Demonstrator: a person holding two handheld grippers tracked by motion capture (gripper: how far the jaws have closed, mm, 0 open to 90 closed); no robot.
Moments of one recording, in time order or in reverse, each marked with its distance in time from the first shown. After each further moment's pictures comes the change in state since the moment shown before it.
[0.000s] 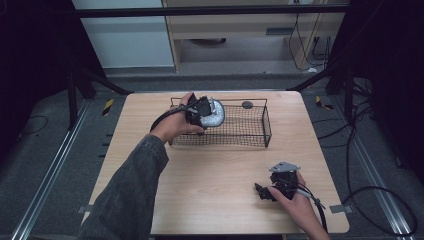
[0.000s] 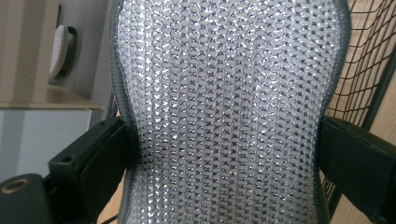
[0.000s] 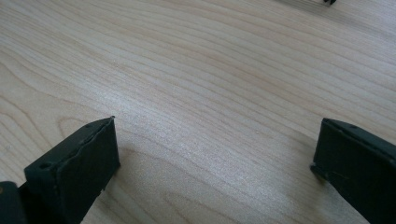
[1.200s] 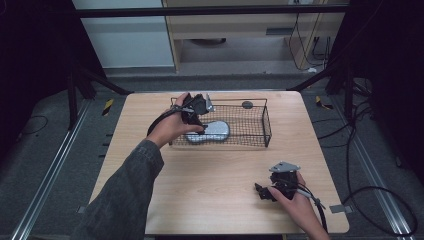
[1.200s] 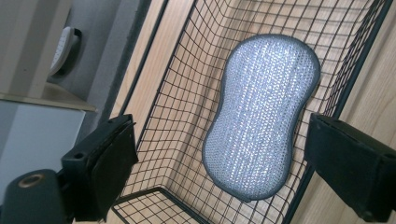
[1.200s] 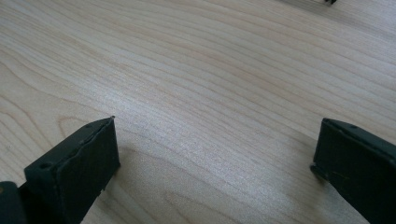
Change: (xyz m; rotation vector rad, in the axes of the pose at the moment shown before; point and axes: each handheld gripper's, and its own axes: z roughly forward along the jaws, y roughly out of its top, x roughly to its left) left arm -0.004 -0.005 -0.028 -0.091 0.010 -0.100; right arm 0.000 0.000 0.000 0.001 0.001 -0.002
